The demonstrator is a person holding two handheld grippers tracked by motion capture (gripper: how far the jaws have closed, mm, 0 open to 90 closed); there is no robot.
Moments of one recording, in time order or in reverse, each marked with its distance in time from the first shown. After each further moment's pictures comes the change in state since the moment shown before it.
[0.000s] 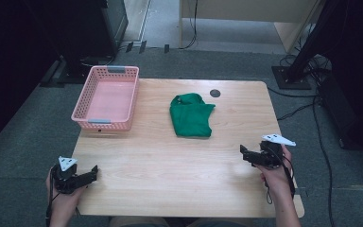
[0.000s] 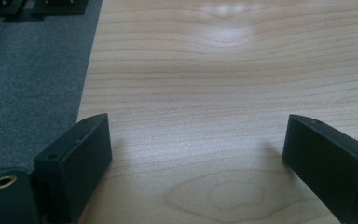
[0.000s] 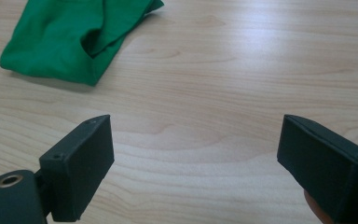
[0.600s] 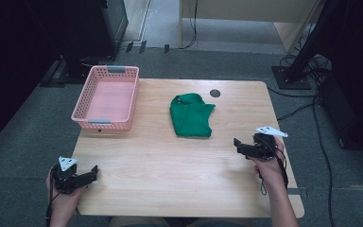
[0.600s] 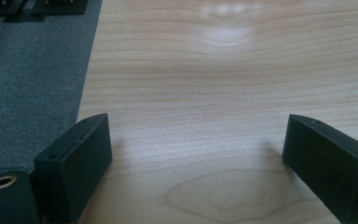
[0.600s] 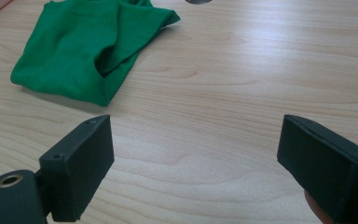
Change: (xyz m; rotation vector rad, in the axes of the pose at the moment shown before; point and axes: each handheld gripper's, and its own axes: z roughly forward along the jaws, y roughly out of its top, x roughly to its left) left arm 0.000 0.000 0.000 0.000 0.000 0.000; right arm 0.009 0.018 0.020 -0.007 0.037 -0.023
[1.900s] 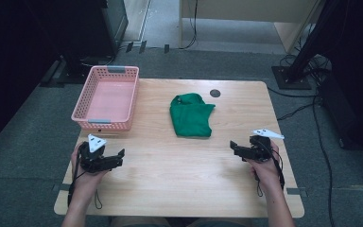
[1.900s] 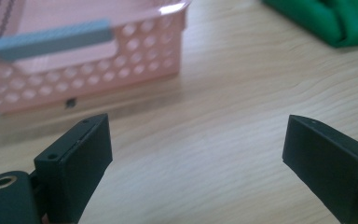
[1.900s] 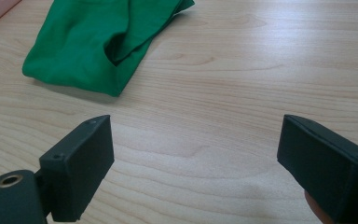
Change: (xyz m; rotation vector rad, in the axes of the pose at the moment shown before) left arm -0.085 0.076 -0.012 -0.080 -0.153 0.183; right arm 0.001 -0.012 0.012 0.016 0.059 0.037
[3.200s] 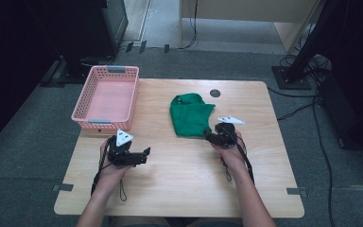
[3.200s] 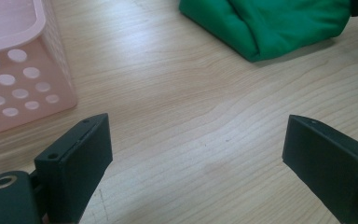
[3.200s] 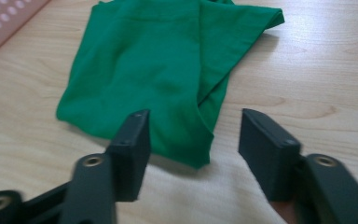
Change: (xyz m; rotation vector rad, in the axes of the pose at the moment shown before) left arm -0.051 0.019 0.037 -0.006 -0.194 0.049; right arm 0.074 0.030 0.080 0.012 0.007 -0.010
